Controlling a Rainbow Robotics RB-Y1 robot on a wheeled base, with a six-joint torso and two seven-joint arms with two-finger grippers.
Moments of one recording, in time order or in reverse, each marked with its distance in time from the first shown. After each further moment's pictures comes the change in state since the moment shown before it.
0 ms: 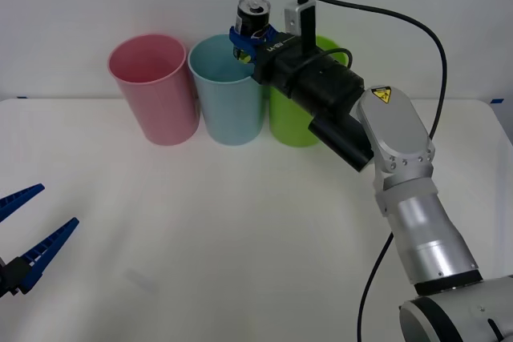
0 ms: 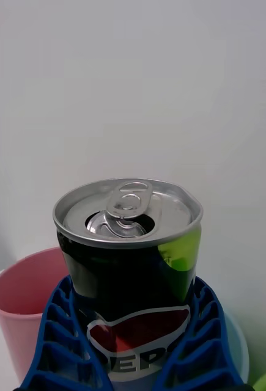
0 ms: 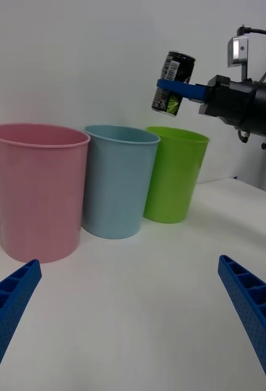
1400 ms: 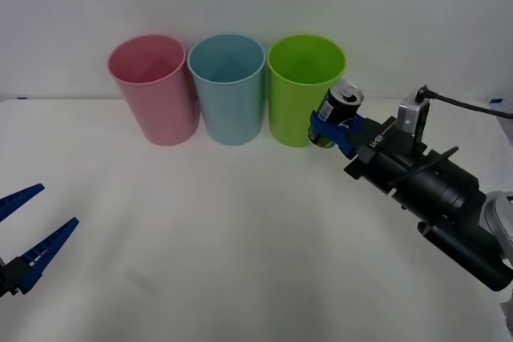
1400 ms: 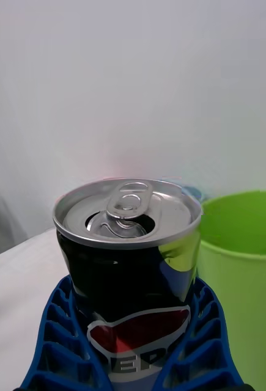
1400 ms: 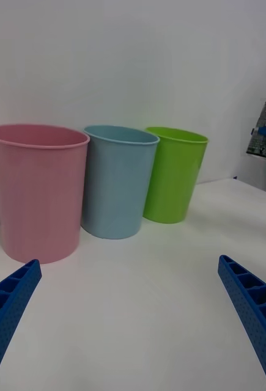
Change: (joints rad) right arm 0.595 -0.317 0.033 -0.507 -0.353 -0.143 -0.014; left arm 0.000 0.000 0.000 0.000 0.000 0.000 0.000
